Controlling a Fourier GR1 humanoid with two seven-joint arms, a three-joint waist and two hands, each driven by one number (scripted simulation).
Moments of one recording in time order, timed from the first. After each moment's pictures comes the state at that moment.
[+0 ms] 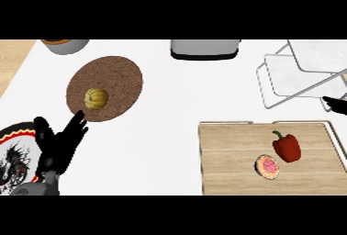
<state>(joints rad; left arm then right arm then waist) -0.05 0.35 -0.12 -1.32 0.34 0.15 0.24 0.00 -0.94 -0.04 -1.67 -0.24 0.52 0.00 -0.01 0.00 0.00</state>
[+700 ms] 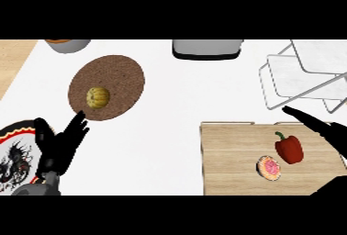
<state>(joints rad) -0.04 0.32 -0.08 -1.33 0.31 0.11 0.24 -0.04 -0.78 0.13 -1.94 0.00 0.42 0.46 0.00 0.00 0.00</state>
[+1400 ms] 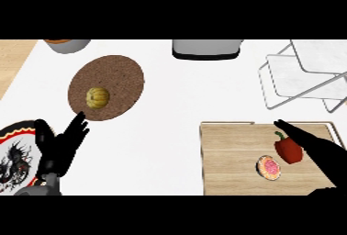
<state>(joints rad) -0.02 0.28 -0.04 -1.36 0.25 0.08 0.27 0.06 -0.61 0.16 -1.99 0.31 0.47 0.52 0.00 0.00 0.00</state>
